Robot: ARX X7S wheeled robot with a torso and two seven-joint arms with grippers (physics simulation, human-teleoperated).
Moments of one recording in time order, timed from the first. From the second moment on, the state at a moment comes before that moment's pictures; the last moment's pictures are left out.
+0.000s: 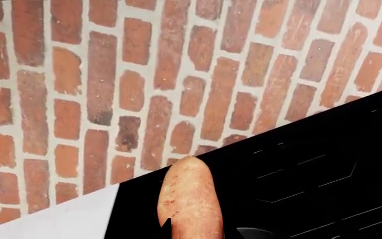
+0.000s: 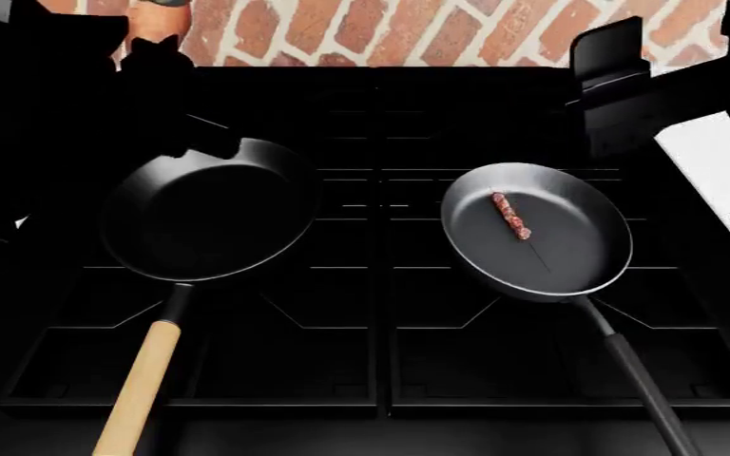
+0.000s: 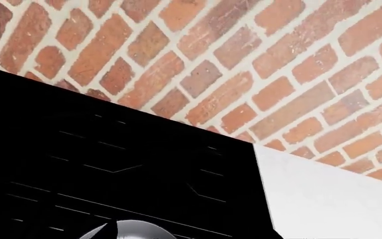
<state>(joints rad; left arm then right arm) -1.96 -0.93 1.23 0.49 -1.95 -0.74 -1.12 2.03 0.92 -1.04 -0.30 2.33 1.02 1.32</state>
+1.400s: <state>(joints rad) -1.88 -0.80 1.39 0.18 -1.99 -0.96 -0.96 2.29 1.00 -1.22 -0.18 2.61 1.07 1.51</state>
